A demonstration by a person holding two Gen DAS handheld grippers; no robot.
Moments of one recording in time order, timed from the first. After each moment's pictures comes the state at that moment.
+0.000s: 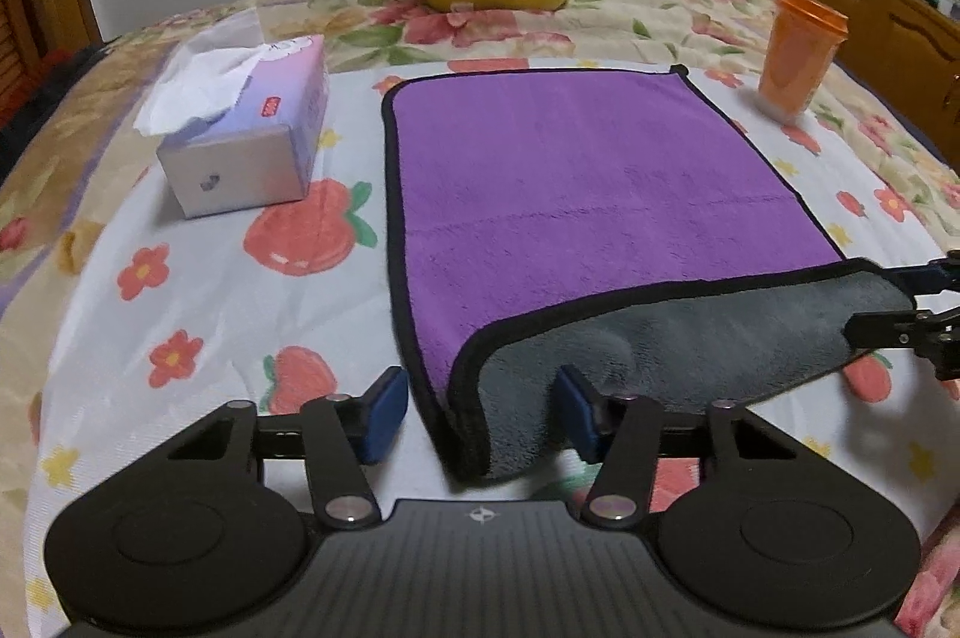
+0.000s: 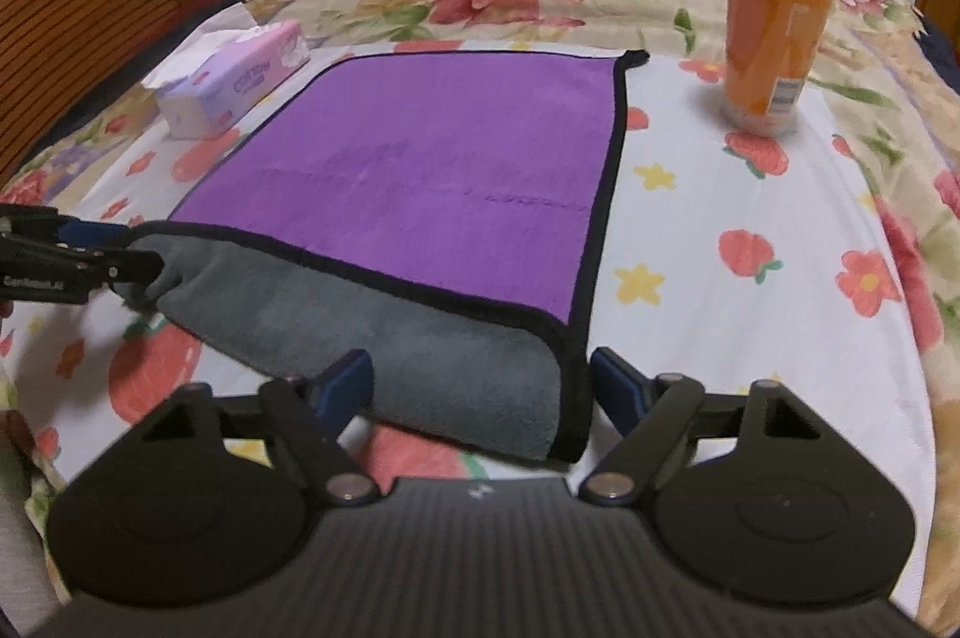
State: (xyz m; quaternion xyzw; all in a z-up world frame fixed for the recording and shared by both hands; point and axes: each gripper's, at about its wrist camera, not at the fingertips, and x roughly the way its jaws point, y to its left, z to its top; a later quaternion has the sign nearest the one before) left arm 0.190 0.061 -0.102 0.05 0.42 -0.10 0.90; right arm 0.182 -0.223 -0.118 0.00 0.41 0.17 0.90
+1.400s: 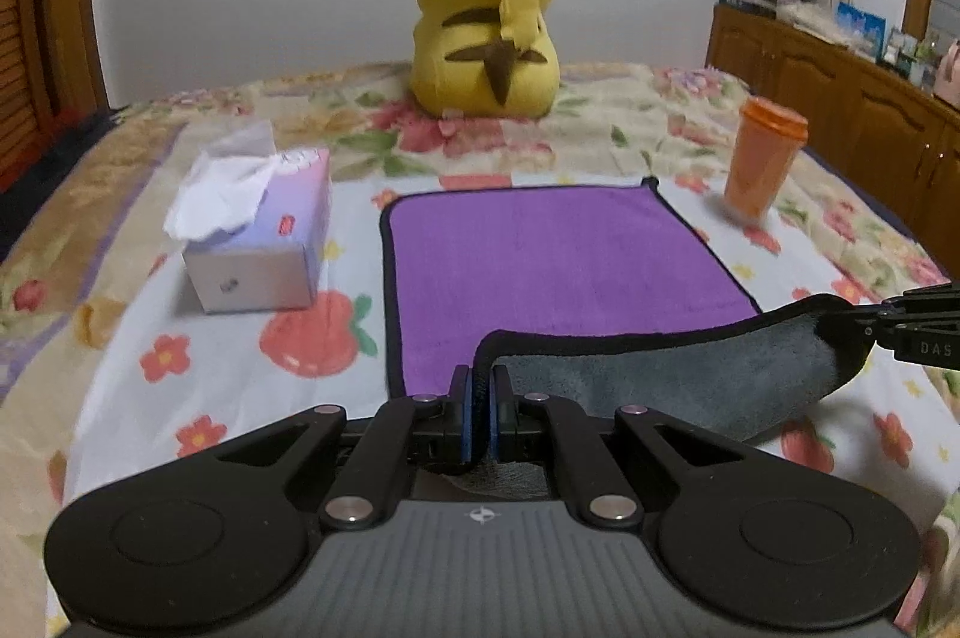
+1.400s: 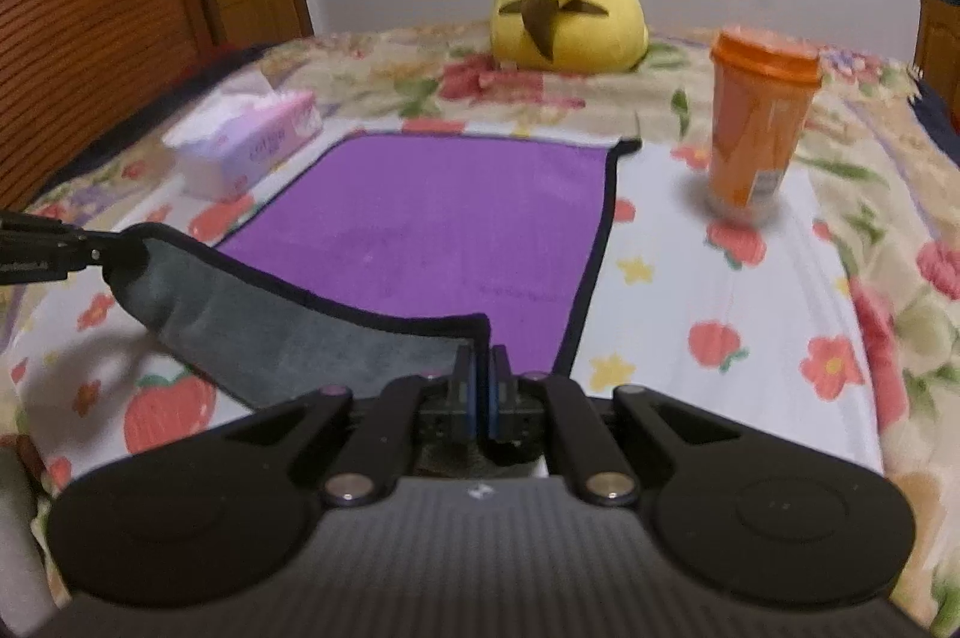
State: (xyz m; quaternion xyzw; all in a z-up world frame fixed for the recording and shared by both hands) left arm 0.174 0.066 -0.060 0.03 0.33 -0.12 0.94; right arm 0.182 -0.238 -0.086 0.00 0.33 0.17 0.93
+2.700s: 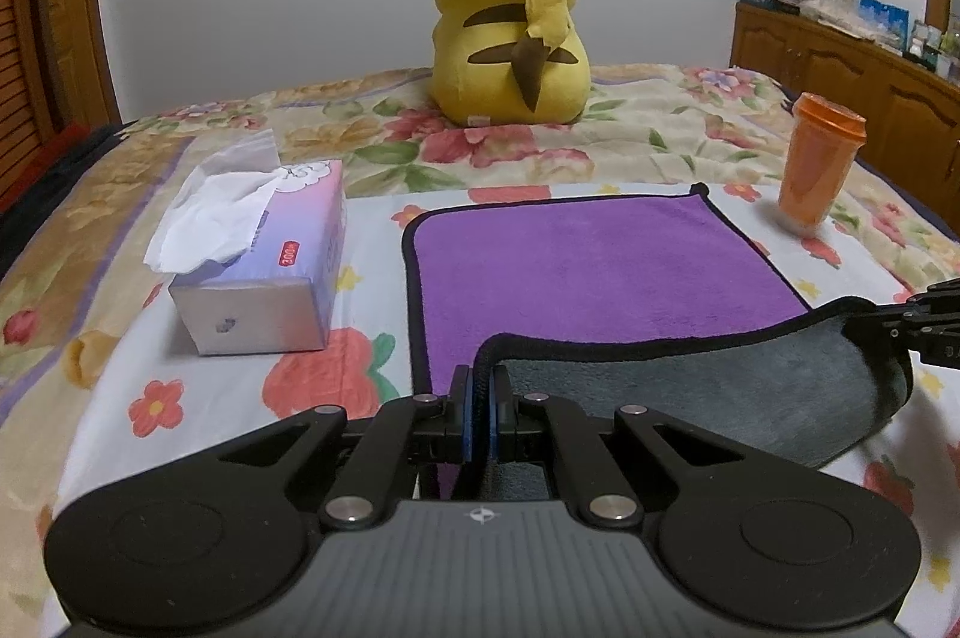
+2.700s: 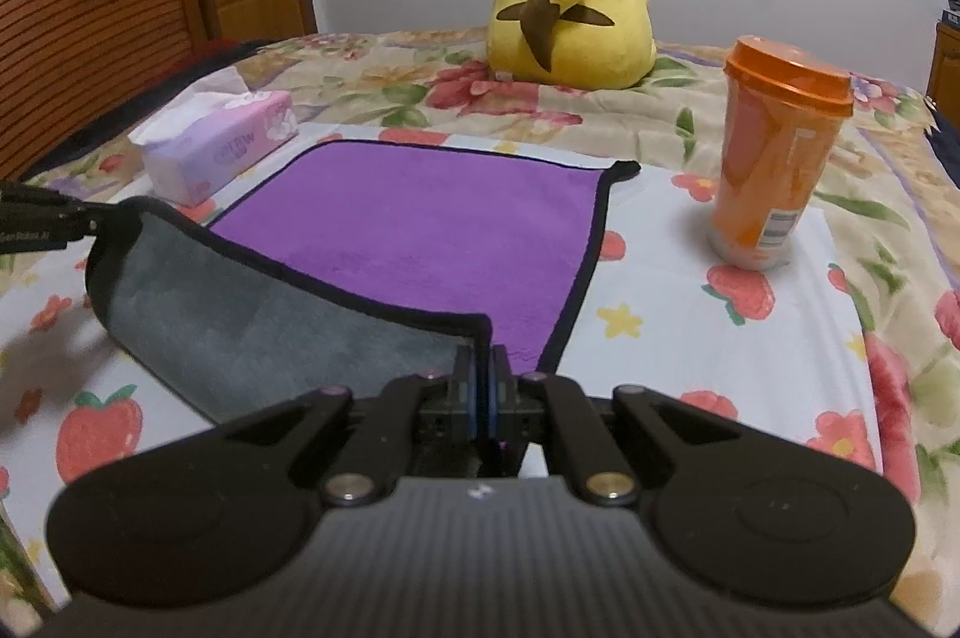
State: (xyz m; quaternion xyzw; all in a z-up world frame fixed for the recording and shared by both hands) left arm 0.225 0.066 -0.085 0.04 0.32 -0.10 0.94; right arm 0.223 -0.238 -0.107 -0.03 0.33 0.18 0.93
